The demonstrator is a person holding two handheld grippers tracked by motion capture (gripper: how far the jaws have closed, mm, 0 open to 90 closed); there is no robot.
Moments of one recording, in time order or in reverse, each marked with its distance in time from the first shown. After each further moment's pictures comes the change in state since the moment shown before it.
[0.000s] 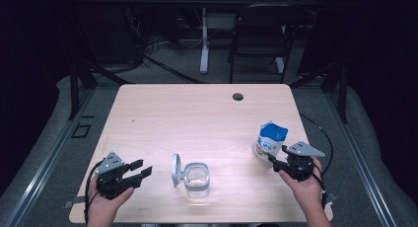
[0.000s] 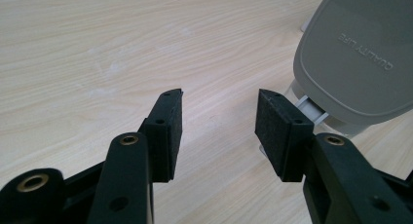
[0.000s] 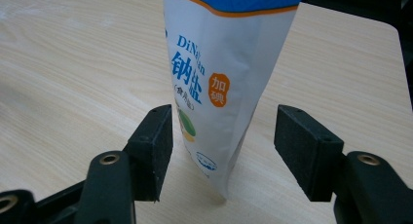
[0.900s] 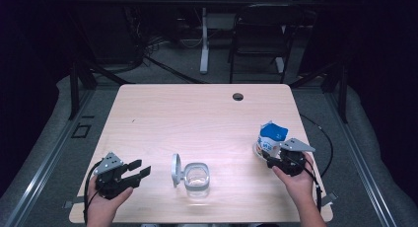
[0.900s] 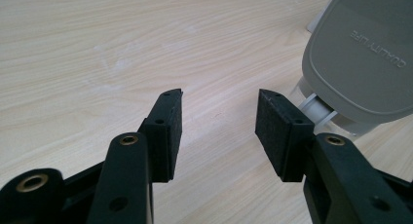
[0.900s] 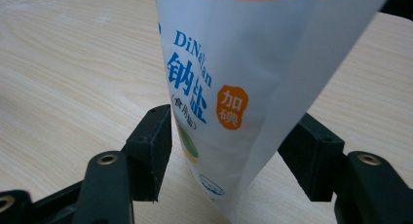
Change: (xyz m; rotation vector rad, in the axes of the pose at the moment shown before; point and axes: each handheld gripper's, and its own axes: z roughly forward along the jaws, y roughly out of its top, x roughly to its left) left arm 0.003 -0.002 0.000 0.000 0.012 -0.015; right arm 0.002 0.000 0.027 0.012 0.007 0.002
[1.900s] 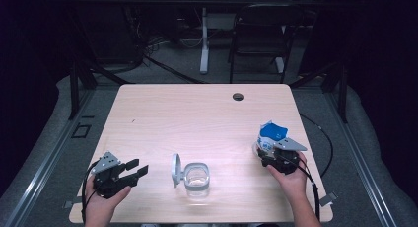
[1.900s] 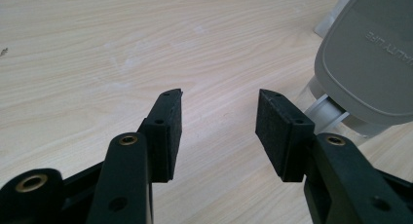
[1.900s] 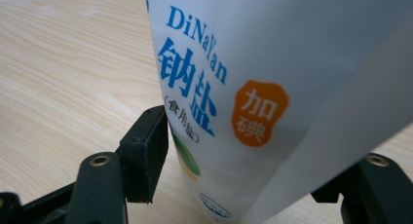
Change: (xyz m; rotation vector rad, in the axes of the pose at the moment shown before) left arm 0.007 -0.001 -0.002 -0.003 0.016 -0.017; right arm 0.004 -0.005 0.022 0.001 -0.020 -0.009
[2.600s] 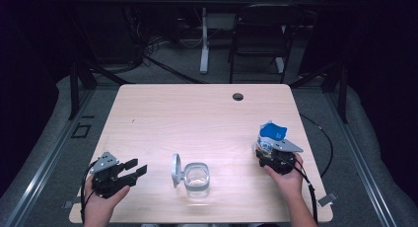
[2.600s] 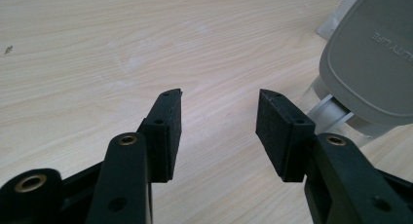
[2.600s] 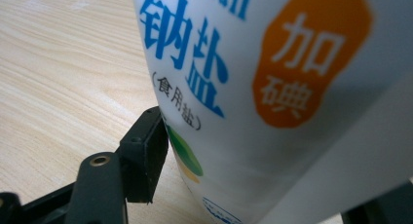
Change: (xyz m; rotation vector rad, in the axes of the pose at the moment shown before) left arm 0.003 -0.001 -0.001 0.000 0.004 -0.006; right arm 0.002 -0.011 0.015 -0.005 -0.016 0.020
